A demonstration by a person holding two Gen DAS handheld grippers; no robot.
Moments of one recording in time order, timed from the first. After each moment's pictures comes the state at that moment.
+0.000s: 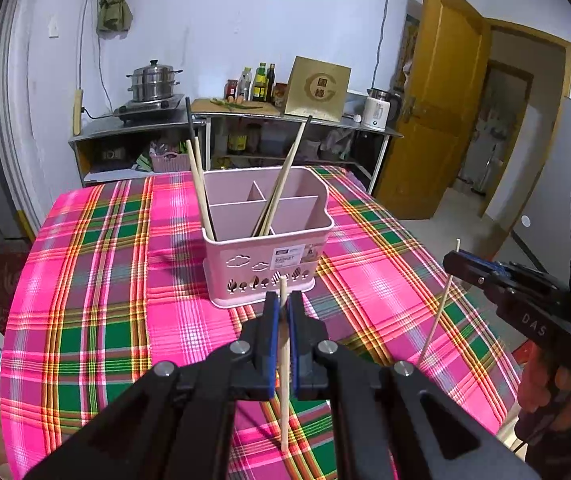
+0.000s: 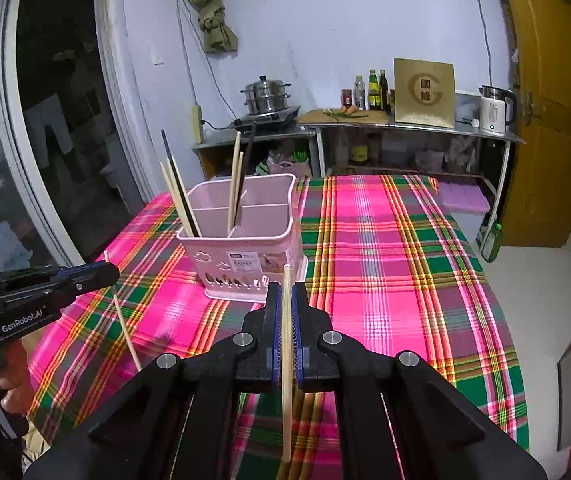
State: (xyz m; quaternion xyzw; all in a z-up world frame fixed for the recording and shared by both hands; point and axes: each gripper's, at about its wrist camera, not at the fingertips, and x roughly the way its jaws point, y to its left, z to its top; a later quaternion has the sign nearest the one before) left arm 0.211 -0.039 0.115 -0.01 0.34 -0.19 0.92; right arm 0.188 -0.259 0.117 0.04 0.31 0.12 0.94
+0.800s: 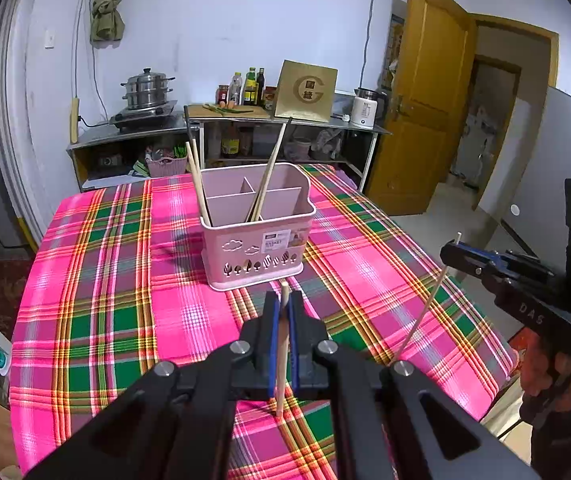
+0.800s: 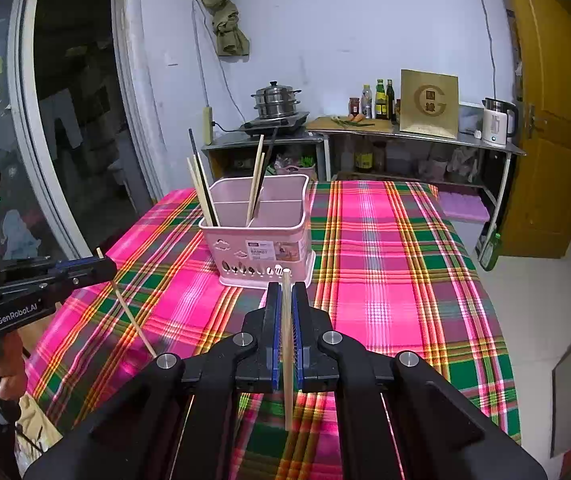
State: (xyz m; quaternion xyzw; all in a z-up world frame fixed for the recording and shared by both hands) left arm 0.171 -0.033 0.123 0.00 0.34 -0.20 0.92; right arm 0.151 -0.257 0.126 0.02 0.30 0.13 0.94
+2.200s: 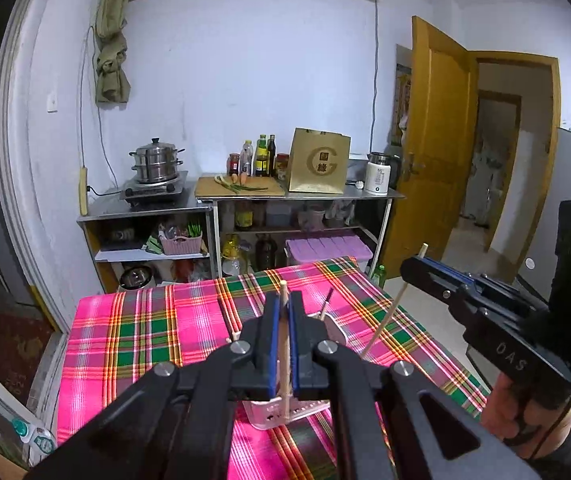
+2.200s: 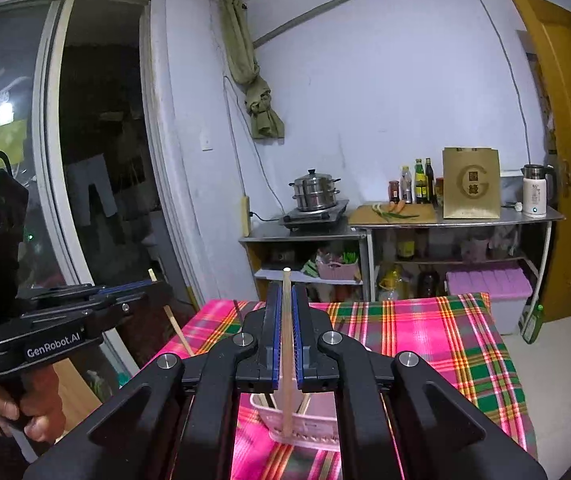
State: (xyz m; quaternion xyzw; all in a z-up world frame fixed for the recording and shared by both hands) left arm 0.275 -0.027 0.236 0.01 0.24 -0.18 0.95; right arm 0.266 -0.210 0.225 0.07 0.16 0.19 0.97
